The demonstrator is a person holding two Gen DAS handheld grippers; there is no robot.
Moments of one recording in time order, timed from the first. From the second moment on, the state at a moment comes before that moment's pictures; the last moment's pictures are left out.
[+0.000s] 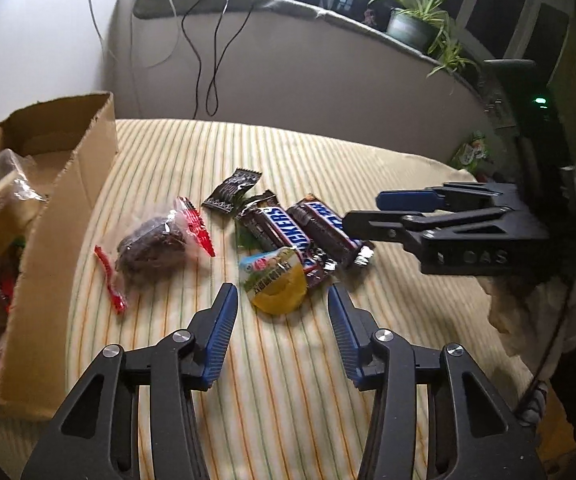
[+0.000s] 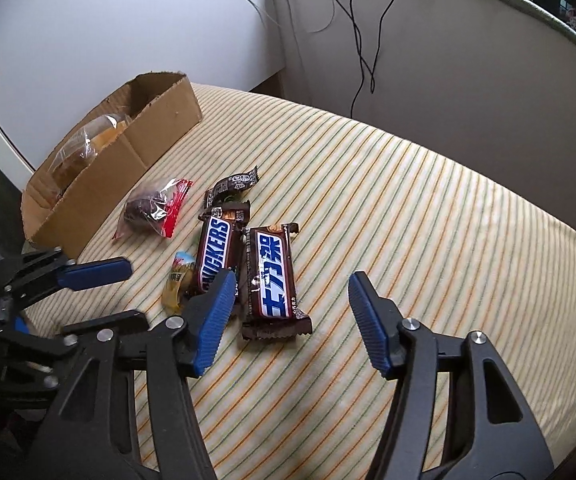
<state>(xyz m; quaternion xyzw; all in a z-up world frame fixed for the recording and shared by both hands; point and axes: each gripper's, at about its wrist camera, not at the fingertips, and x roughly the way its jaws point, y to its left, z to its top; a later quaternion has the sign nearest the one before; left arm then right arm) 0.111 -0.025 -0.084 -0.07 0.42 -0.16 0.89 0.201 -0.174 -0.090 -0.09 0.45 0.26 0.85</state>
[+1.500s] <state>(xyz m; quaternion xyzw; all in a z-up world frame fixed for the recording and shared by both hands) 0.123 -0.018 -0.085 -0.08 0.42 -0.14 0.89 0.192 -0.158 -0.096 -0.10 0.46 0.27 0.84</state>
